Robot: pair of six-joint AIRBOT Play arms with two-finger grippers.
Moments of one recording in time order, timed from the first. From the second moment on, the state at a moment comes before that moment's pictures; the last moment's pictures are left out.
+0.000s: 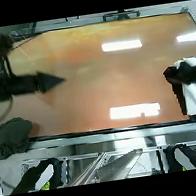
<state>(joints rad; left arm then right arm) 0.07 -0.97 1.05 0.30 -1.52 -1.06 -0.22 -0.86 1.05 -0.92 1.46 1.55</state>
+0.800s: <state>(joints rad) -0.03 -0.62 0.56 0.35 -1.30 -1.08 -0.04 -0.67 0.70 -0.88 1.27 1.46</state>
